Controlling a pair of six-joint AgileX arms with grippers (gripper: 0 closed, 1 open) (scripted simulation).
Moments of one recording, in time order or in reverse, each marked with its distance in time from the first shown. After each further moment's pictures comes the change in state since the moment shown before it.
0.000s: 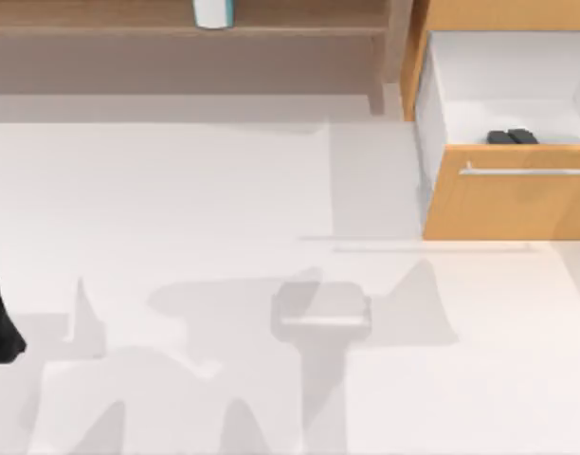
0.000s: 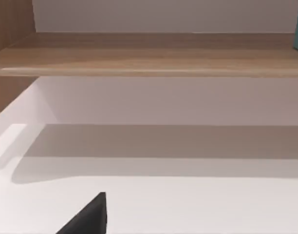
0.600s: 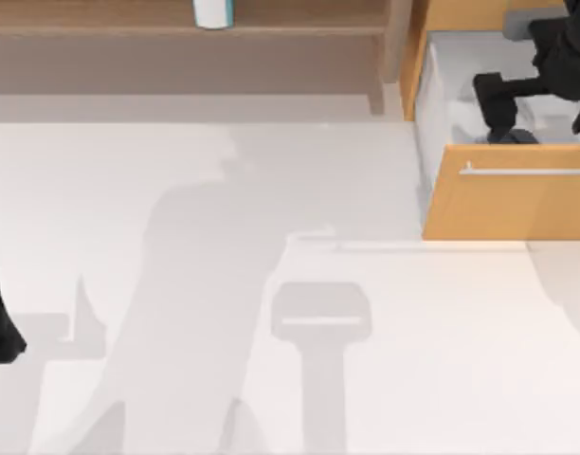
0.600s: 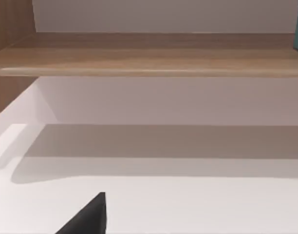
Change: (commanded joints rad) left arm 0.000 0.000 0.000 0.000 0.000 0.000; right arm 0.057 0.972 0.821 -0.443 0.001 0.003
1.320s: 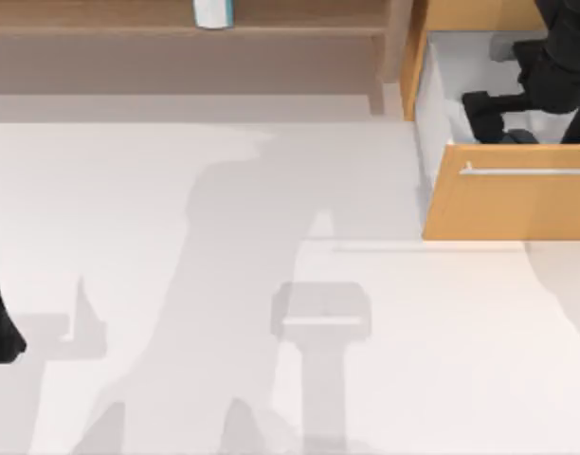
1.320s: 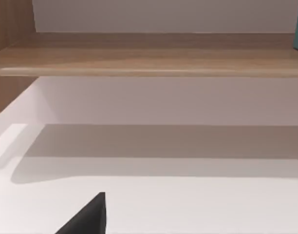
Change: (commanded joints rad) left arm 0.000 0.000 0.000 0.000 0.000 0.000; right arm -0.005 0.150 0.137 -0.079 0.001 0.005
